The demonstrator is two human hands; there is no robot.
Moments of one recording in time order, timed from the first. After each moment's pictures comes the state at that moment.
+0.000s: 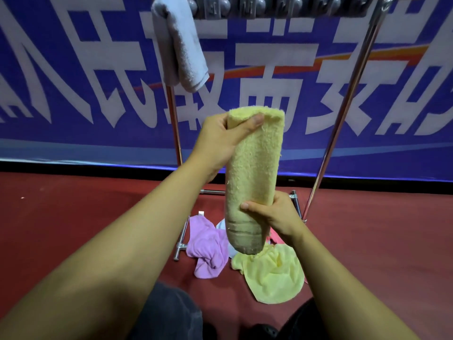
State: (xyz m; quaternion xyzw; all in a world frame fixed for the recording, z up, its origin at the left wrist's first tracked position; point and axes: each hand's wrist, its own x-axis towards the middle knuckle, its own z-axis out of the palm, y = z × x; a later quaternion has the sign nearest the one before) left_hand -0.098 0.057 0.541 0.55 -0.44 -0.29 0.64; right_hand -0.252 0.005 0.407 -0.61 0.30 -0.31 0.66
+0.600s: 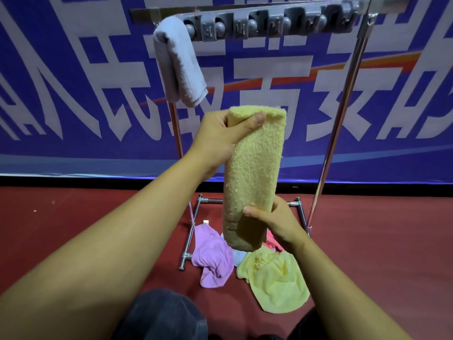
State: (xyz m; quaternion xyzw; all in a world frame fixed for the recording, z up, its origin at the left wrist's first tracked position) left_hand -0.106 0.059 0.574 0.54 -0.48 -0.28 0.63; right_hand -0.259 0.008 0.413 -0.61 0.27 -0.31 0.67
